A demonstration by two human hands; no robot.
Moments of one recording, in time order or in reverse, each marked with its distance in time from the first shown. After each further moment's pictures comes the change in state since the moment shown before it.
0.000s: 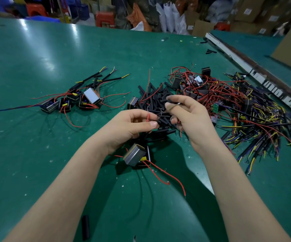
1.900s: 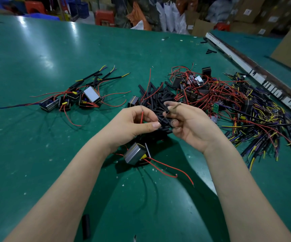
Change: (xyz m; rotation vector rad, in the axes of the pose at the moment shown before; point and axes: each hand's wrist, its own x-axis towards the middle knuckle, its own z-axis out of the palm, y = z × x) left_hand 0.003 -0.002 0.001 0.066 -0.013 0.211; right_hand 0.005 -0.002 -0.005 0.208 -0.127 0.354
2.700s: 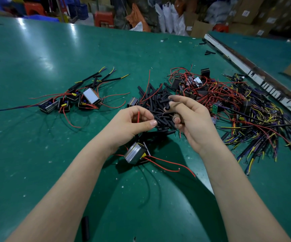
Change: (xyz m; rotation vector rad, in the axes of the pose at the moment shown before) left_hand 0.004 -0.004 -0.001 -0.004 0.076 -0.007; right_hand 0.002 0.005 0.003 -0.076 0.136 -0.293
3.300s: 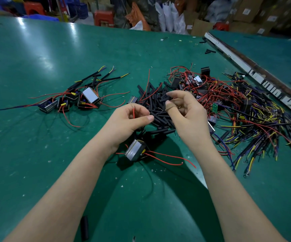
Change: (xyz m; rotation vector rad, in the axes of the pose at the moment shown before) left_hand 0.001 0.001 0.001 -0.024 0.126 -0.041; right_hand -0.003 0.010 0.003 -0.472 0.073 -0.460
